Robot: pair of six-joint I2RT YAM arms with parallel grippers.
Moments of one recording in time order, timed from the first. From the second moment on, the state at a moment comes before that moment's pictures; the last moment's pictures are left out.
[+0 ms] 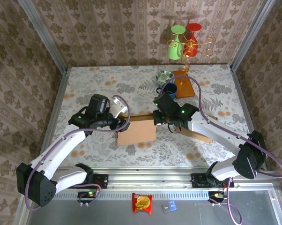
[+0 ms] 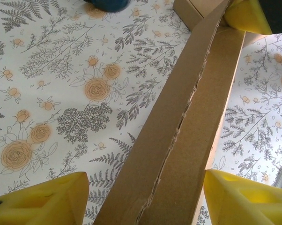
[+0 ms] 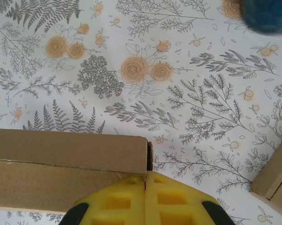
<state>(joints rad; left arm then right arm) -0.53 1.09 0.92 -0.64 0.38 0.22 0.77 1.43 1.18 -0.69 0.17 0.55</state>
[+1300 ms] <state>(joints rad) -0.58 1.04 1.15 -1.16 0.15 -0.11 0.80 1.43 1.18 -0.71 0.21 0.58</state>
